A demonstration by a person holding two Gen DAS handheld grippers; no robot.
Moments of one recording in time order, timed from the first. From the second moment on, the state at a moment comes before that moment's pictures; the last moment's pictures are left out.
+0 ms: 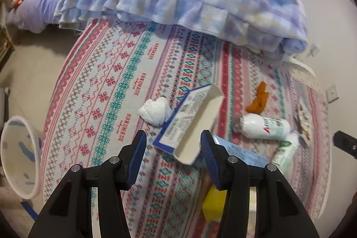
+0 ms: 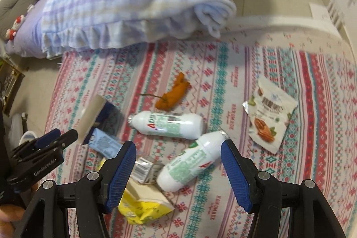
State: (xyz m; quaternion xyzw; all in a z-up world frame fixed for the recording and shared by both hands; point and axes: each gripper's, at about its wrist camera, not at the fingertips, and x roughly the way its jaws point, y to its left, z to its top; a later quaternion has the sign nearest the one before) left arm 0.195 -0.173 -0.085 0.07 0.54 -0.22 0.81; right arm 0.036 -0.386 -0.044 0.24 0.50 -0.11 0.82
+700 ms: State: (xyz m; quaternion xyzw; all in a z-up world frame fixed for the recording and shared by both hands) left arm 0.176 -0.139 -0.060 0.02 0.55 -0.24 0.80; right arm 0.055 -0.413 -0.132 0.41 0.54 -0.14 0.72
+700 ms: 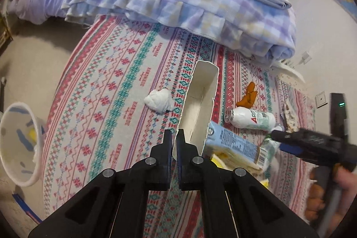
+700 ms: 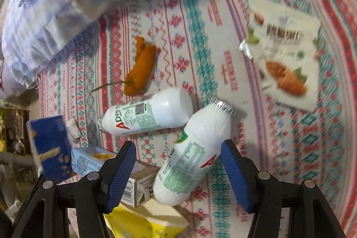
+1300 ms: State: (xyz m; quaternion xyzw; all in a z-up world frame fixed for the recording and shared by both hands) left arm 0.178 -0.032 -0.023 -0.04 0.54 -0.19 0.82; right arm 0.050 -0.354 -0.057 0.26 0.48 -0.16 0.83
